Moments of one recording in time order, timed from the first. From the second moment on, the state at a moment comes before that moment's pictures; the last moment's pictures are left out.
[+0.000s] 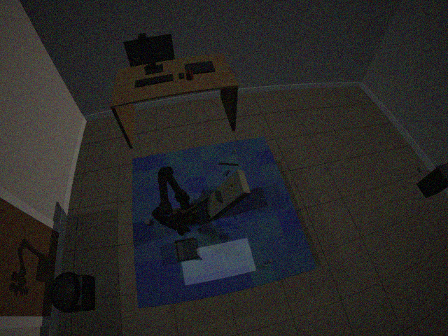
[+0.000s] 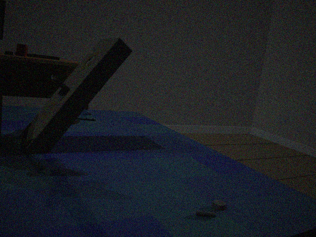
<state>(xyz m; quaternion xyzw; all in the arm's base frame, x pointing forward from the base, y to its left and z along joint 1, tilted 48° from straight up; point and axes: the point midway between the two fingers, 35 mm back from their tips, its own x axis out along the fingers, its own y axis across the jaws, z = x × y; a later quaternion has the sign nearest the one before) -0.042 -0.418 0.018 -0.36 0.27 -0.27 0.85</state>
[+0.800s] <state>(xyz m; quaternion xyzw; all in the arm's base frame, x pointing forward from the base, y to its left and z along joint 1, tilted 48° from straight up) 0.173 -0.334 0.093 0.28 0.17 -0.09 0.94</state>
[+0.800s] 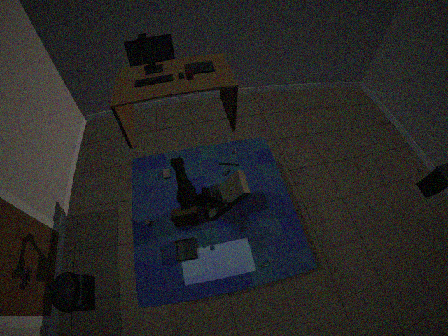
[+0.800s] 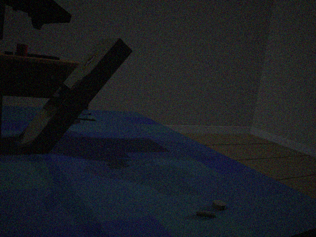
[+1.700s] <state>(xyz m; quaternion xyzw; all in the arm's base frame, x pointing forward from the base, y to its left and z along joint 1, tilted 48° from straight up) 0.251 -0.204 0.153 0.64 0.27 -0.01 0.72</state>
